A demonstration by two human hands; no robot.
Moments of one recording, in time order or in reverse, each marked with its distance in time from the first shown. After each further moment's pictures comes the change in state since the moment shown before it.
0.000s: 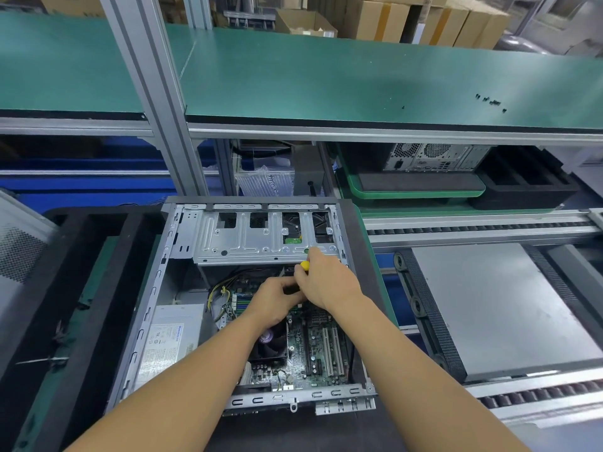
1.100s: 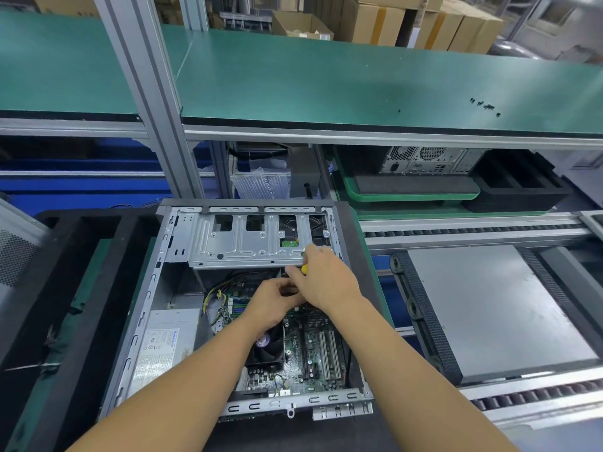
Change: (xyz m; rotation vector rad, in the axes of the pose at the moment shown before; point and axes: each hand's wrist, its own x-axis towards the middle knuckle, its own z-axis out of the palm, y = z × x) left_hand 0.003 0.000 0.005 -0.167 0.015 -0.016; right_hand 0.000 -0.004 -0.008 -0.060 0.039 -0.009
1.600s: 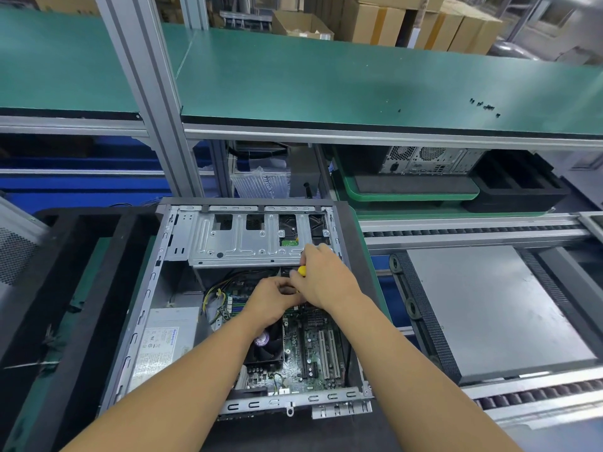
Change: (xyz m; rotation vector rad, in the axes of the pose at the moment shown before) left_hand 0.001 0.002 -0.001 -0.025 0.004 -0.050; right_hand 0.001 -0.001 -0.004 0.012 -0.049 -0.048
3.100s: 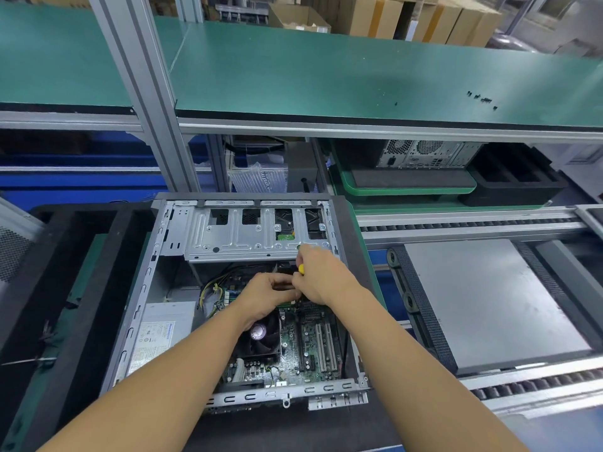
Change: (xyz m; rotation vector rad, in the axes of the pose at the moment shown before) left_hand -0.007 0.004 -0.011 0.001 -0.120 0.028; right_hand -0.001 0.006 0.000 0.010 -0.097 -0.007
